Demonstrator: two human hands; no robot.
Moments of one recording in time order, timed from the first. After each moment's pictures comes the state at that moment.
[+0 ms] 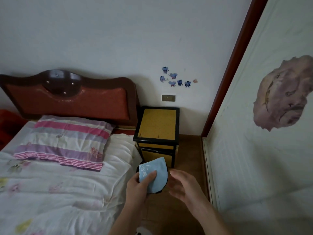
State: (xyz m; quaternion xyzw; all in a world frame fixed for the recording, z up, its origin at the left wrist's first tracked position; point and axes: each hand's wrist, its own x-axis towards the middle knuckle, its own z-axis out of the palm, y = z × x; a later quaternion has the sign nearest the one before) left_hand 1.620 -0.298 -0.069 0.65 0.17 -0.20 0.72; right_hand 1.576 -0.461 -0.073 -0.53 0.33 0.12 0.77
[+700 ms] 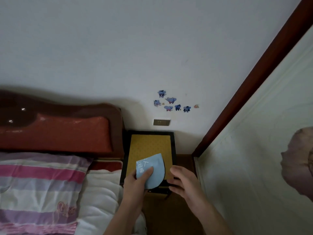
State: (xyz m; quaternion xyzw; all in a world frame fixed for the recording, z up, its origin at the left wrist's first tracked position) left_hand 1.948 -0.347 -0.075 0.60 0.13 -0.27 0.74; right_hand 1.881 -0.510 -0.078 -0.57 0.36 0.05 0.74
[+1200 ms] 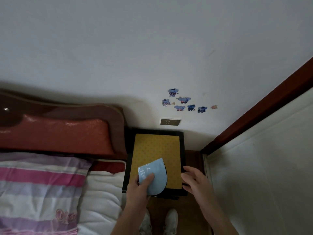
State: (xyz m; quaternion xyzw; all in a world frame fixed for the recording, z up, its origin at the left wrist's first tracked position) left_hand 2.041 -0.378 -0.142 0.58 0.23 -0.29 0.72; right_hand 1.971 -0.563 -0.138 -0.67 0.38 0.06 0.63
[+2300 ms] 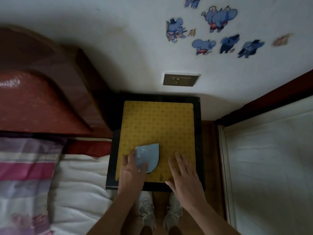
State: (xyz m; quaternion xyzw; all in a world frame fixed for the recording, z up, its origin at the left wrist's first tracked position) left_hand 2.107 -0.399 -0.414 0.92 0.01 -0.22 0.33; right_hand 2.001 -0.565 -0.443 -0.96 0.09 0.20 0.15
